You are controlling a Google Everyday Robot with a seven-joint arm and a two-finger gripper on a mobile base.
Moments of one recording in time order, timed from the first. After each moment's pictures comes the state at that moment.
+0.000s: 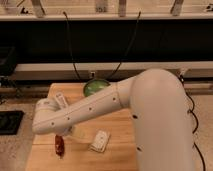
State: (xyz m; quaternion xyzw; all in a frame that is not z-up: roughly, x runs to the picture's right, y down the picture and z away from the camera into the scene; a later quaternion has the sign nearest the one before) arm -0.186 0.230 0.738 -0.24 -0.11 -0.59 0.76
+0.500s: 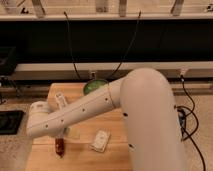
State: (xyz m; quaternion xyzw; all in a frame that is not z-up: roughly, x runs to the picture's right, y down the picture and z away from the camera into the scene) arm -0.205 0.241 0.742 -0.24 -0.12 -0.62 0.74
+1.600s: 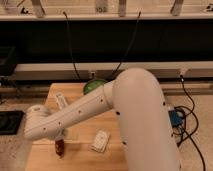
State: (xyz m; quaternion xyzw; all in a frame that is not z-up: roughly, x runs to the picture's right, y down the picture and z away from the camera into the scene) arm -0.217 0.252 0.752 -0.23 -0.13 -0.65 0.71
